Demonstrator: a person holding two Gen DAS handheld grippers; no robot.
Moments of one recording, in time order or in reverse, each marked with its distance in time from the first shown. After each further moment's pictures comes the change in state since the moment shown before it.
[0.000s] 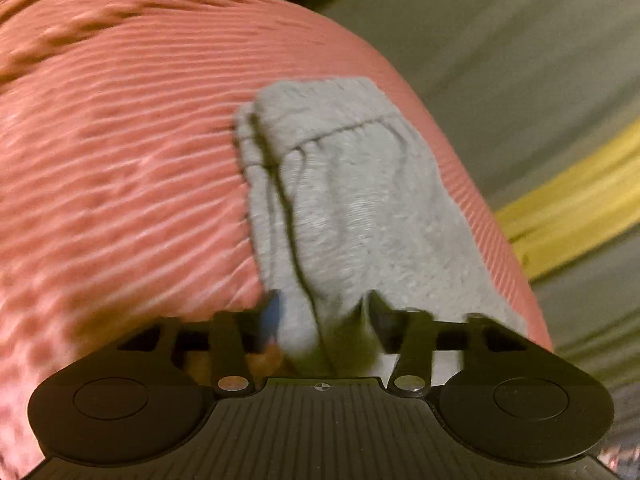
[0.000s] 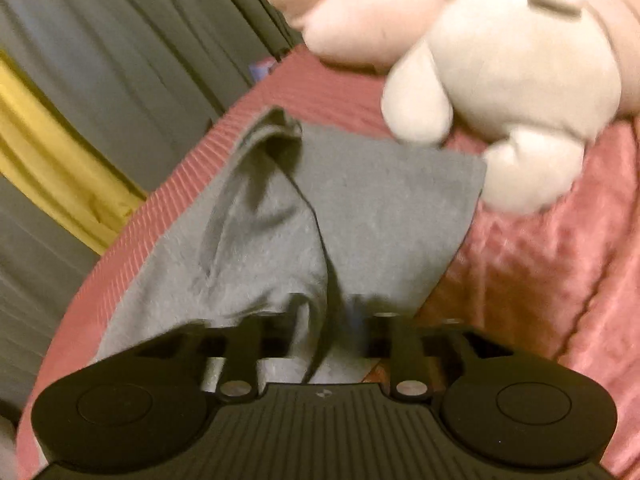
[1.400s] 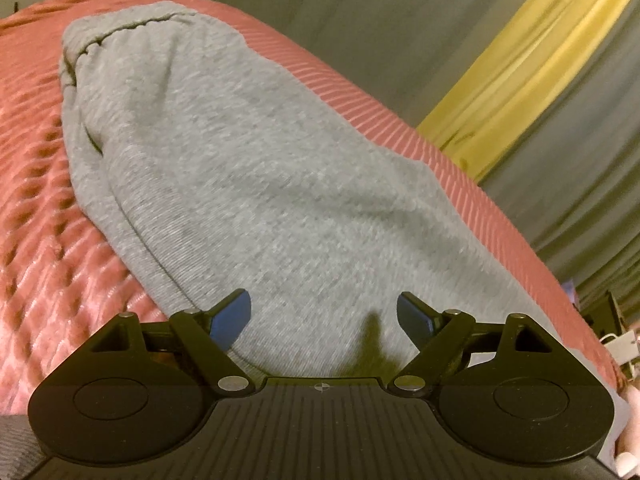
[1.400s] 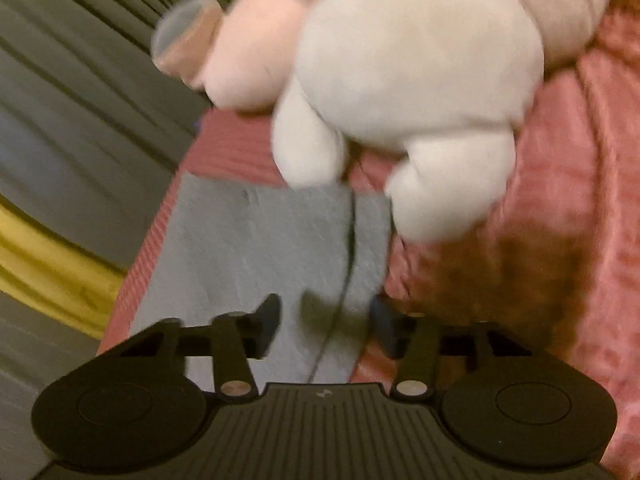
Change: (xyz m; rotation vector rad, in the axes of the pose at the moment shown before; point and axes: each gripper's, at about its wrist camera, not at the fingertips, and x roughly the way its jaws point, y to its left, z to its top) left arm 0.017 -0.085 -0.113 0.356 0.056 -0.149; right arm 0.017 -0.074 0.016 0.321 -0.004 0.016
